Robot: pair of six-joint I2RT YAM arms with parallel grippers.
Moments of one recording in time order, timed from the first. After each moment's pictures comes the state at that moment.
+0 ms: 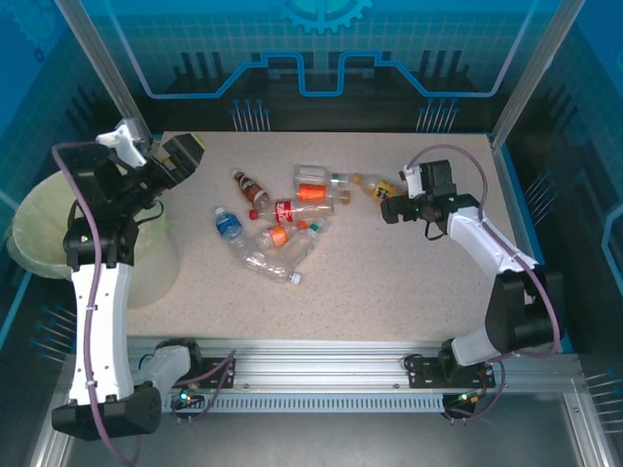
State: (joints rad) left arm 0.15 1.01 1.35 -0.55 0.53 -0.66; right arm 0.15 1.50 1.09 -0.48 -0.06 -0.09
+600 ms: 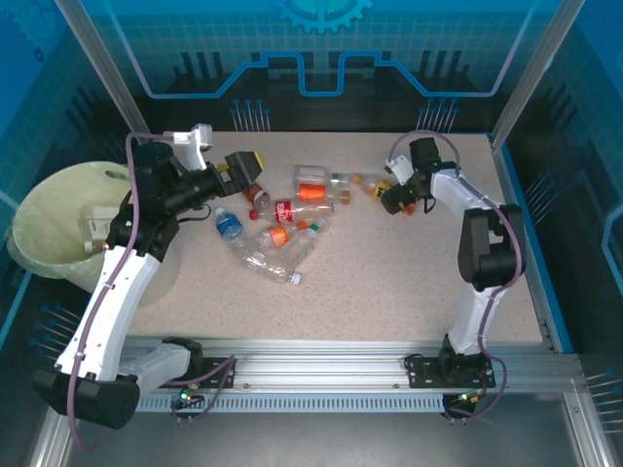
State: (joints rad) left arm -0.15 1.09 1.25 -0.40 0.55 -0.66; right arm 0.11 1.97 1.49 -0.61 -0.04 -0.47
